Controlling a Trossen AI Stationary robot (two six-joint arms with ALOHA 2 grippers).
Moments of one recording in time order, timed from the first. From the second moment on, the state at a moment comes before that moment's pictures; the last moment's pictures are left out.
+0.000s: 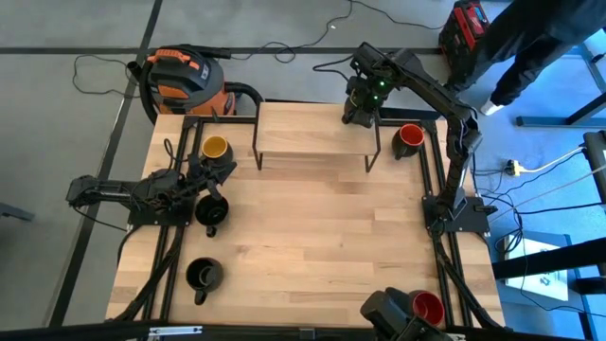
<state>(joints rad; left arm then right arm) 0.00 0.11 0.01 0.23 -0.53 -0.49 -0.75 1.90 2.07 -1.48 -0.08 -0.36</state>
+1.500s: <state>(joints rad) 0.00 0.11 0.01 0.23 -0.53 -0.49 -0.45 2.09 2.32 -1.46 0.28 -0.14</state>
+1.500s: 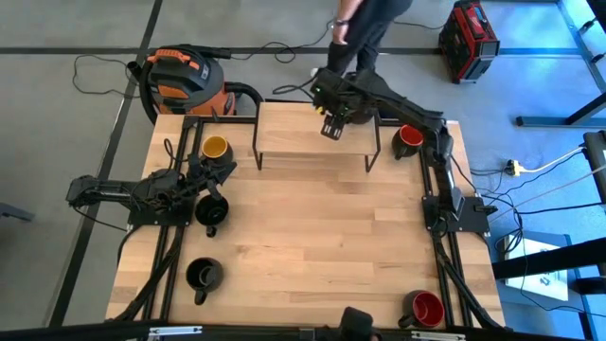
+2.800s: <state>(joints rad) 0.00 0.11 0.01 0.23 -0.53 -0.50 -0.45 2.12 2.32 -1.57 0.25 -0.05</state>
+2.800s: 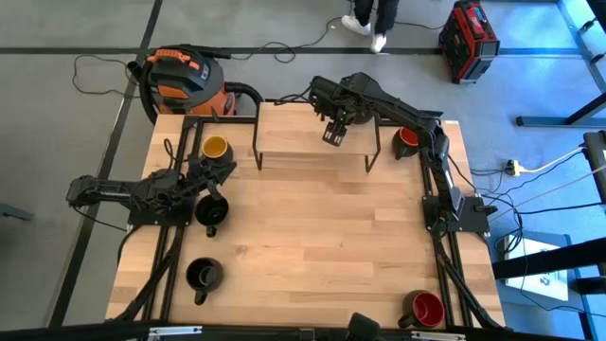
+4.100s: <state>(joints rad) 0.00 0.11 0.01 0.24 -0.53 -0.49 -0.41 1.55 1.75 -1.21 0.19 -0.06</state>
